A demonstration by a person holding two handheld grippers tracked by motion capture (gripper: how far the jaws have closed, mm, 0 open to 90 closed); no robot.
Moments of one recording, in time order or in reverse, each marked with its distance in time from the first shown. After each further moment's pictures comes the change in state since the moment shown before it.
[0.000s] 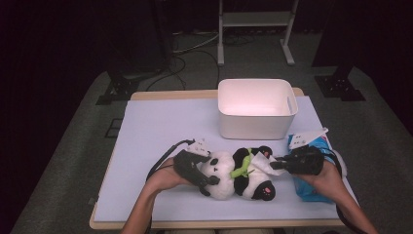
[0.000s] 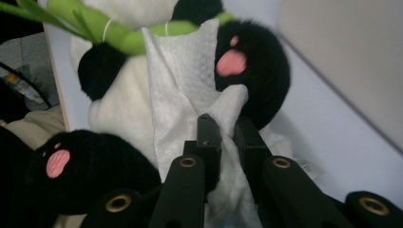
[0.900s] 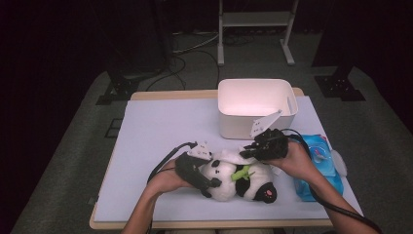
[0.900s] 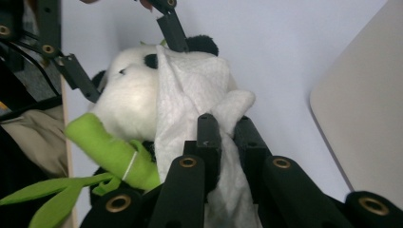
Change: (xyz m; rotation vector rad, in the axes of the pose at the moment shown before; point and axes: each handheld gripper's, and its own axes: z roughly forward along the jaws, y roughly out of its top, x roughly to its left) left arm -0.009 0.002 0.002 0.000 0.016 0.026; right arm 0.025 0.094 0.040 0.090 0.035 -0.199
